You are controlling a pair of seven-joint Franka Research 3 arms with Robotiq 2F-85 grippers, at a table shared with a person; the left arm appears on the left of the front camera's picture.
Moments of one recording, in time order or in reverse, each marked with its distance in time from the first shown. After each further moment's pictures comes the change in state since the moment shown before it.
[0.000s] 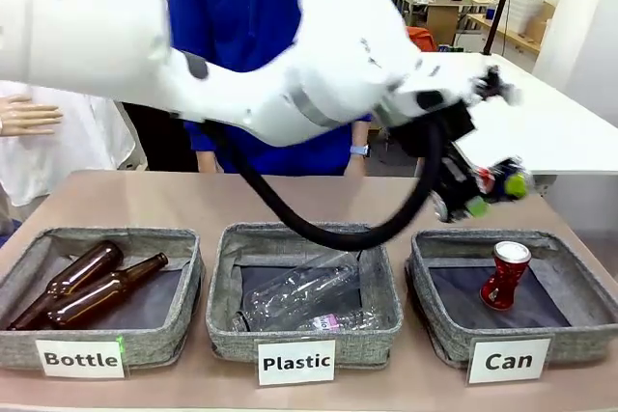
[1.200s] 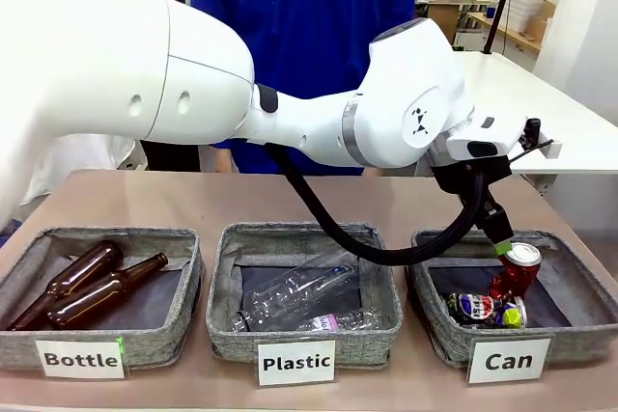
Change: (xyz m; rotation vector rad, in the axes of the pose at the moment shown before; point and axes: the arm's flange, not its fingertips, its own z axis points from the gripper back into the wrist) left arm 0.009 0.021 -0.060 0.044 0.085 0.015; right arm 0.003 -0.004 0.004 -0.009 0.005 0.017
